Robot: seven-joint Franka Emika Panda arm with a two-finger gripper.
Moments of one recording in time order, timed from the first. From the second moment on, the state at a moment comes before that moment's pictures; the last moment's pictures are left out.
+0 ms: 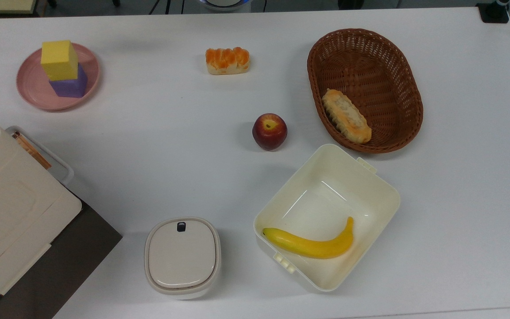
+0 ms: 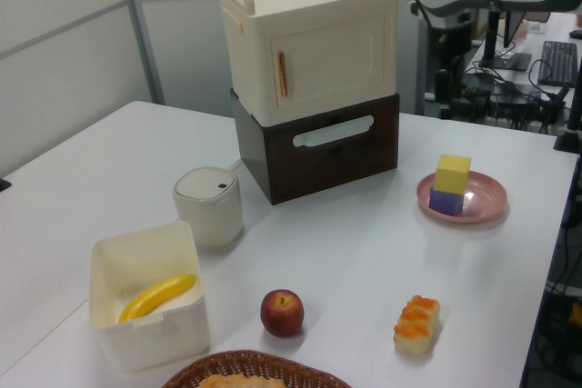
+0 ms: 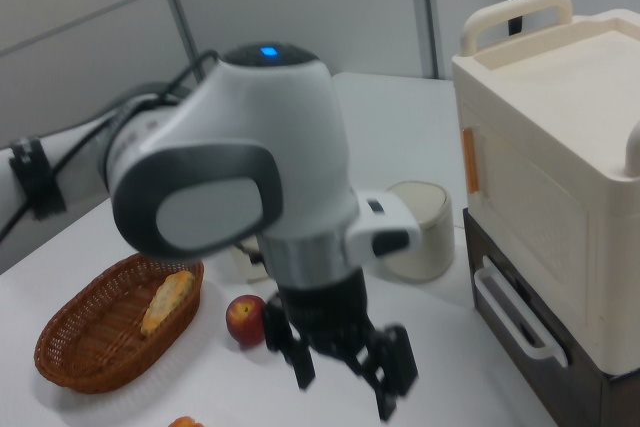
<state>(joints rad) -0.38 -0.03 -0.11 -1.71 -0.08 1.62 -0.63</state>
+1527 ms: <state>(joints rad) -0.45 0.28 -0.11 -1.72 -0.20 1.79 -0.65</state>
